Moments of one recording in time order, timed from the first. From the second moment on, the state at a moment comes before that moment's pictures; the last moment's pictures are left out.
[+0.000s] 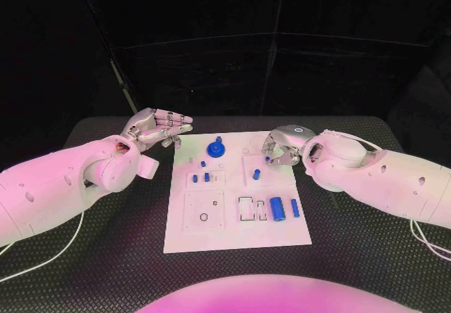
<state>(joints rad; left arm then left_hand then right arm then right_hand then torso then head) 1.05 -0.86 0.11 1.40 -0.31 -0.17 0.29 1.42 -0.14 0.33 0.09 0.17 1.05 0.15 0.11 0.07 1.16 0.08 0.17 0.09 1.35 0.00 1.14 0.75 0.17 1.18 0.11 0.75 0.81 1.03 -0.78 0.11 1.45 -1.74 -0.17 -0.18 1.57 -0.12 0.11 0.22 0.20 0.99 0.16 0.12 0.07 1.04 0.10 0.23 0.18 1.46 0.01 1.34 1.19 0.15 1.14 0.11 1.12 0.73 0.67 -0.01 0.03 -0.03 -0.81</state>
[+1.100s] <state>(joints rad) 1.05 -0.87 0.11 1.41 -0.26 -0.18 0.31 1.42 -0.14 0.33 0.09 0.17 1.05 0.15 0.11 0.07 1.16 0.09 0.17 0.09 1.35 0.00 1.14 0.75 0.17 1.18 0.10 0.73 0.80 1.02 -0.74 0.12 1.40 -1.78 -0.11 -0.19 1.58 -0.11 0.36 0.13 0.16 1.10 0.15 0.10 0.07 1.16 0.08 0.19 0.08 1.47 0.00 1.36 1.21 0.15 1.18 0.10 1.19 0.83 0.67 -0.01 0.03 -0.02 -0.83</state>
